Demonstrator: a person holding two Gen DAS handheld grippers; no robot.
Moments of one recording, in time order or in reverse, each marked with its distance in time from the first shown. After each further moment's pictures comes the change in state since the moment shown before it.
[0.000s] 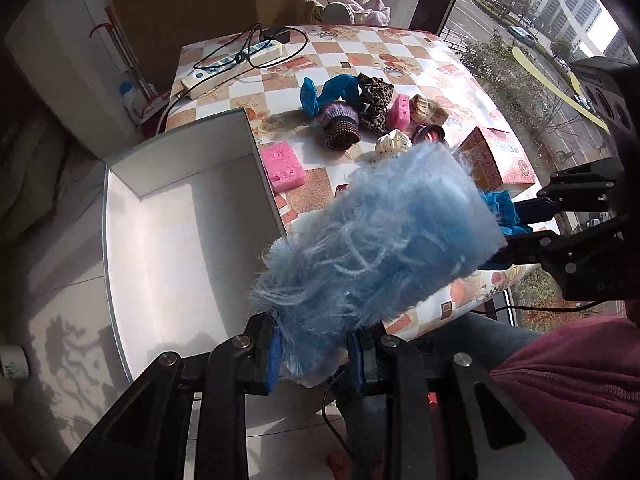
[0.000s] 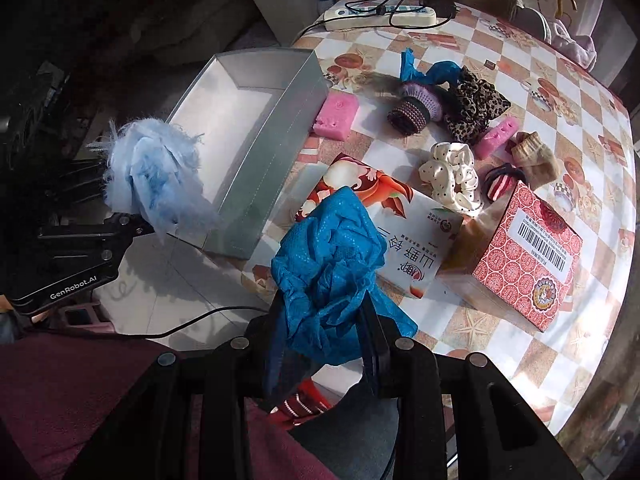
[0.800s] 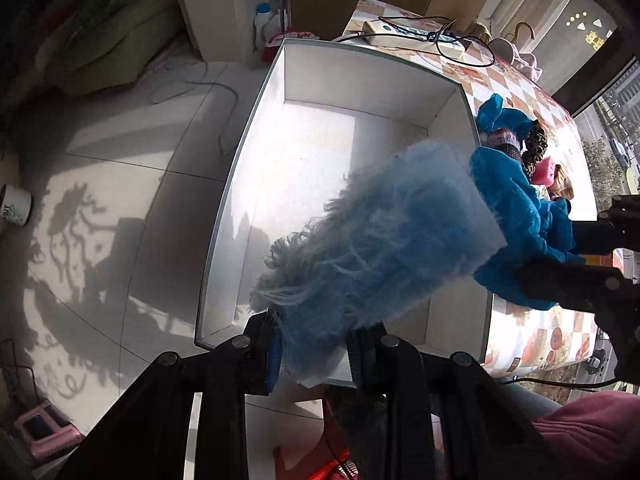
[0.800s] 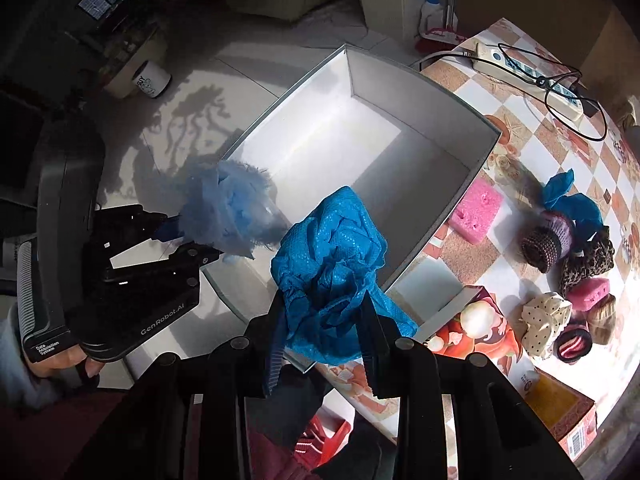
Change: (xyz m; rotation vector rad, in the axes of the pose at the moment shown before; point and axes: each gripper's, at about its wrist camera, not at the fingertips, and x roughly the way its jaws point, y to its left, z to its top) left arm 0.042 0.119 -0.056 -0.460 0.045 0.122; right arm 0.066 0.120 0.097 -0.277 0.097 0.025
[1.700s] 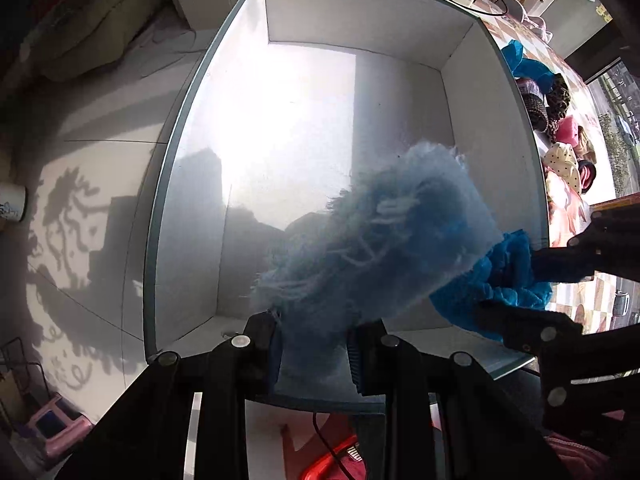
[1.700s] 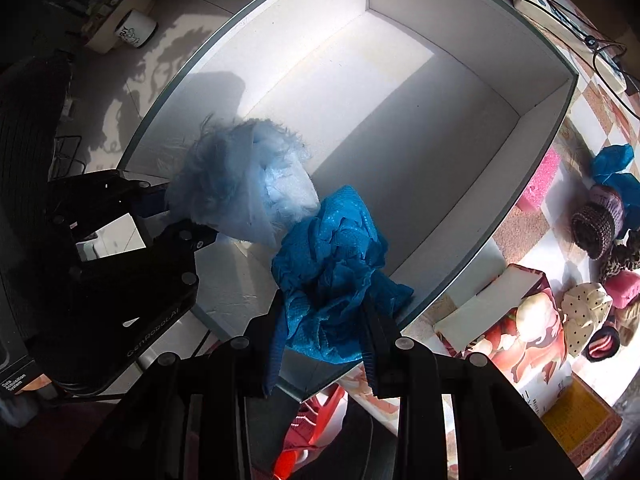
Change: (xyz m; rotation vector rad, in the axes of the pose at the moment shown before) left arm 0.053 -0.010 -0.010 0.043 0.143 0.021; right arm 0.091 0.005 -0.005 -0.015 0.226 -0.021
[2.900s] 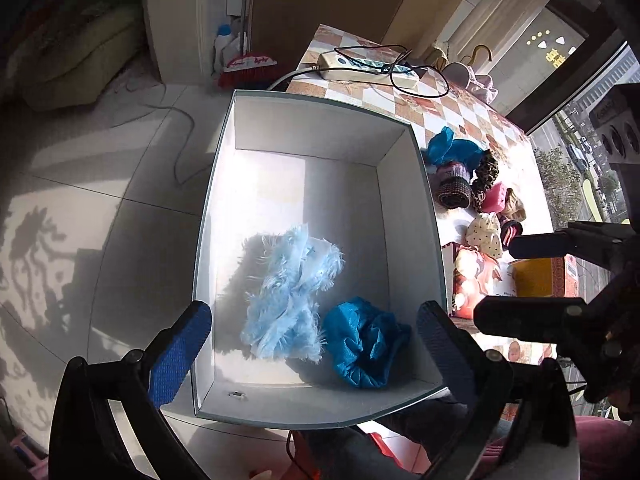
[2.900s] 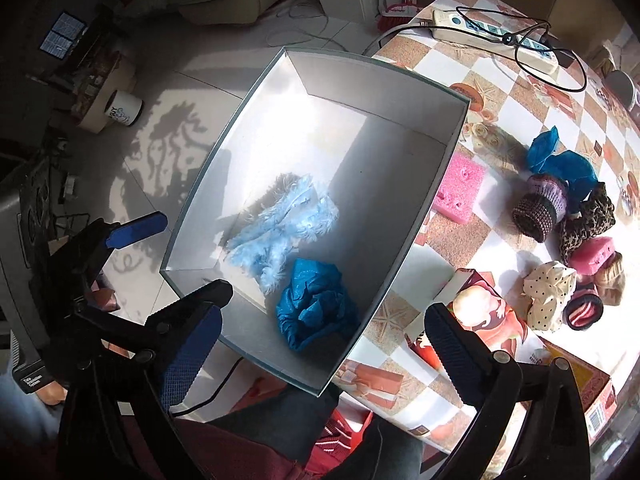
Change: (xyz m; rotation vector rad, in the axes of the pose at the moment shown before) left arm -0.075 0.008 0.033 0.021 -0.229 -0.199; right arm -0.090 -0.054 -0.010 0.263 -0.204 0.069
